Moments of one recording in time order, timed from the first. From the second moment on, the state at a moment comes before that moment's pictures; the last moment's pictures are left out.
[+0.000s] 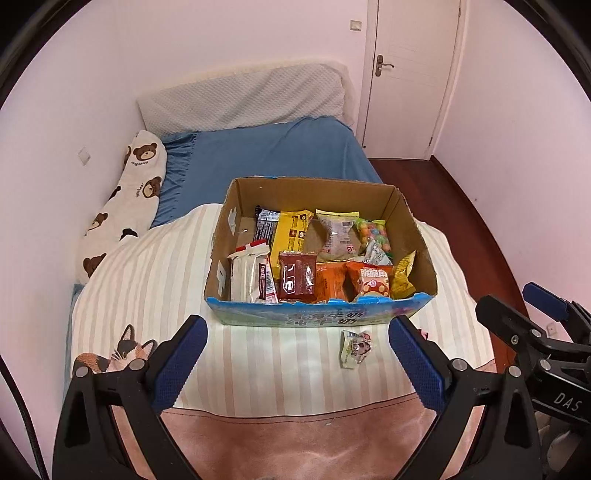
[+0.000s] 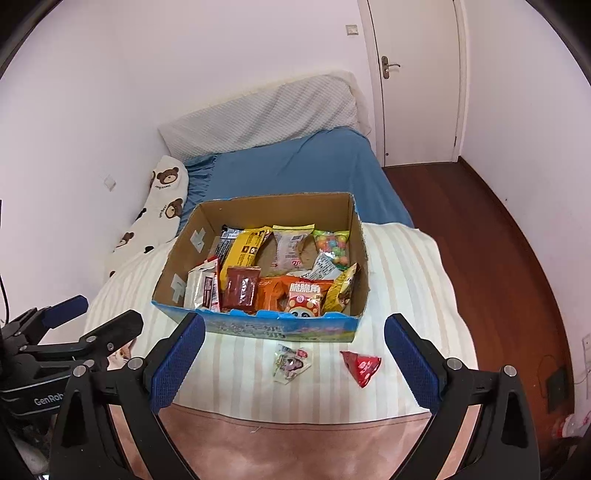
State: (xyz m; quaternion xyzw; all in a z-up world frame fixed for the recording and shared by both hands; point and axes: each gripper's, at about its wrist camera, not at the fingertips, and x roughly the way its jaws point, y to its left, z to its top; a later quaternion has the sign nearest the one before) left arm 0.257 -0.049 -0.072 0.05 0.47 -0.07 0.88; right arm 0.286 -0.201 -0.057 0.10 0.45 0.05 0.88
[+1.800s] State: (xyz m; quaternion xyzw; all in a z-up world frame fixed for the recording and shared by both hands) left arm 0.272 -0.117 -0.332 0.07 0.69 -0.12 0.71; right arm 0.289 -0.260 -0.330 0.25 0.65 0.06 0.72
